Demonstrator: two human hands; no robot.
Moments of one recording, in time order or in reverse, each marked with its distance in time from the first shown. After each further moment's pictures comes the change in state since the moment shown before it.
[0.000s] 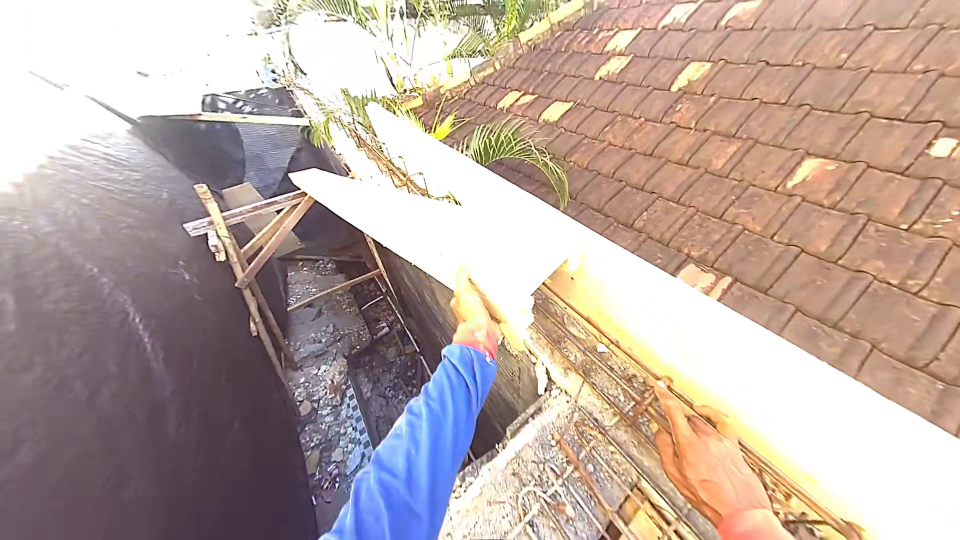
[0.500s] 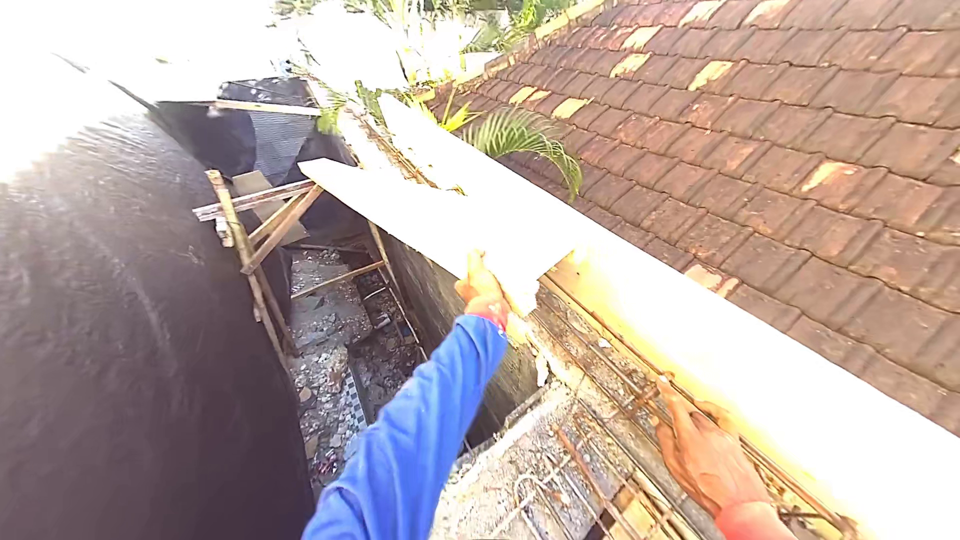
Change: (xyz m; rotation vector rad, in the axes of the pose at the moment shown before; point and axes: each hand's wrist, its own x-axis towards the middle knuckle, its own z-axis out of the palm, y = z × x) left_hand 0.007 0.020 0.028 0.042 0.214 -0.035; right_hand -0.002 -0.001 -0.003 0.018 -0.002 -0.023
